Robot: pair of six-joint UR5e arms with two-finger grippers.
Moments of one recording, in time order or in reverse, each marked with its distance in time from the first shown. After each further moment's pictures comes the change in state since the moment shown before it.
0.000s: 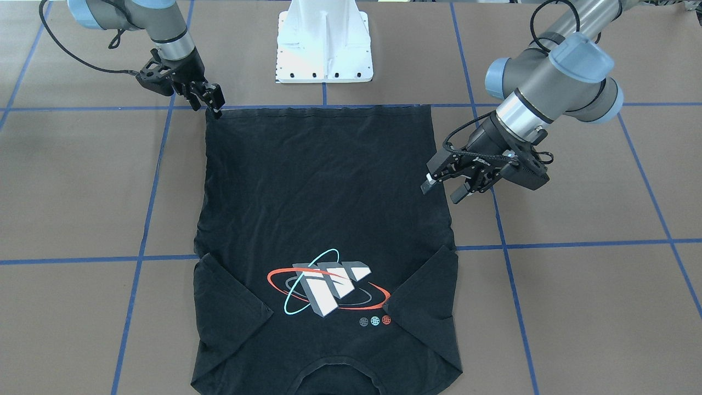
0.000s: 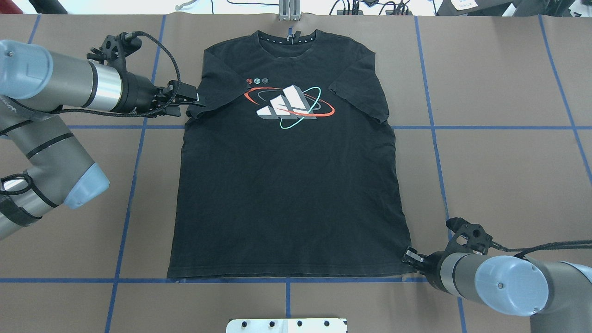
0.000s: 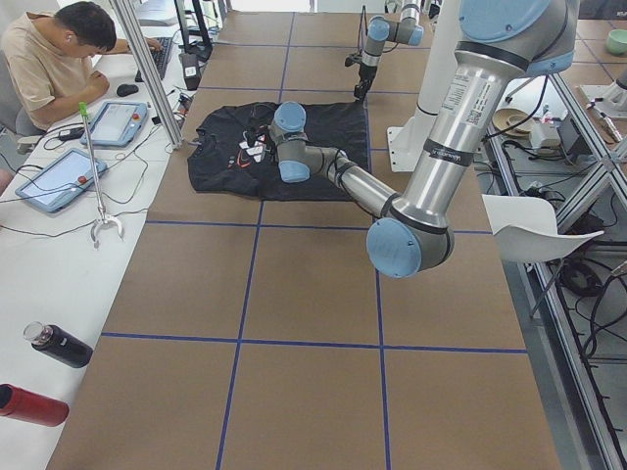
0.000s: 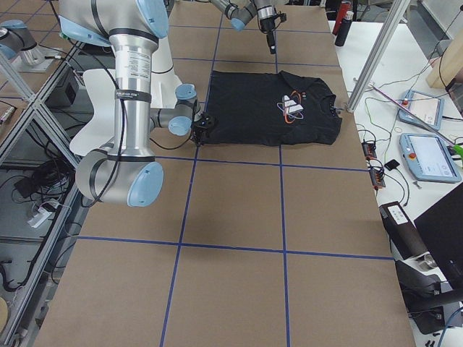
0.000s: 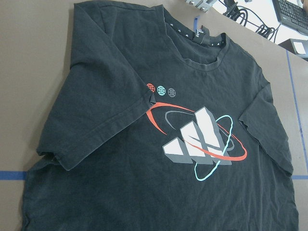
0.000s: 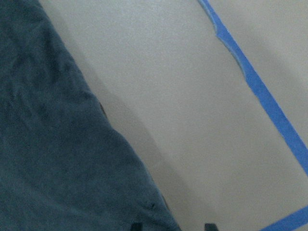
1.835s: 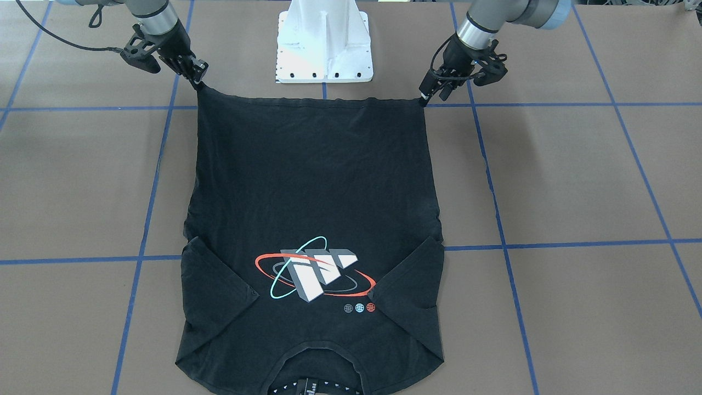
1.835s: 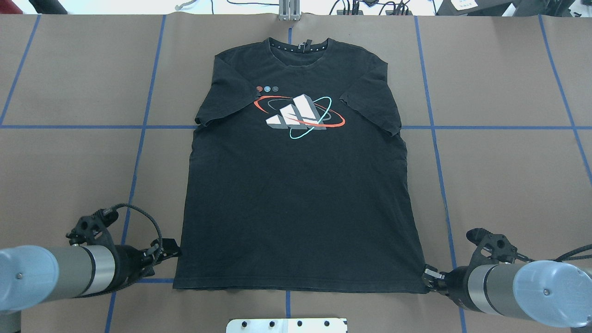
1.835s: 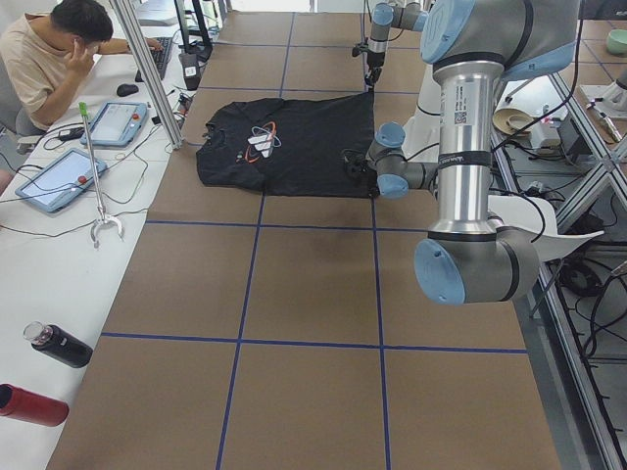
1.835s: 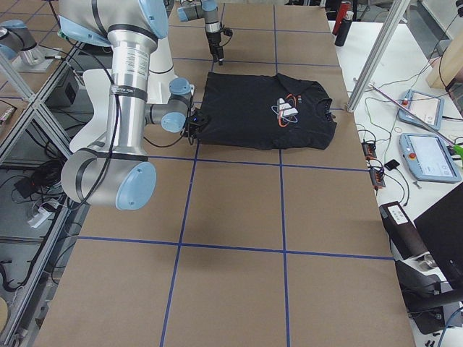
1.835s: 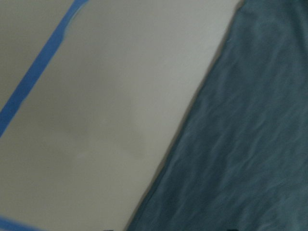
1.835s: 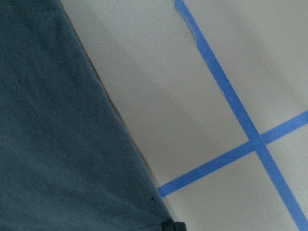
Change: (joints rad) left arm 0.629 0.451 -0.452 0.292 0.467 -0.615; right arm -0.017 -0.112 0.131 0.003 0.111 -0.002
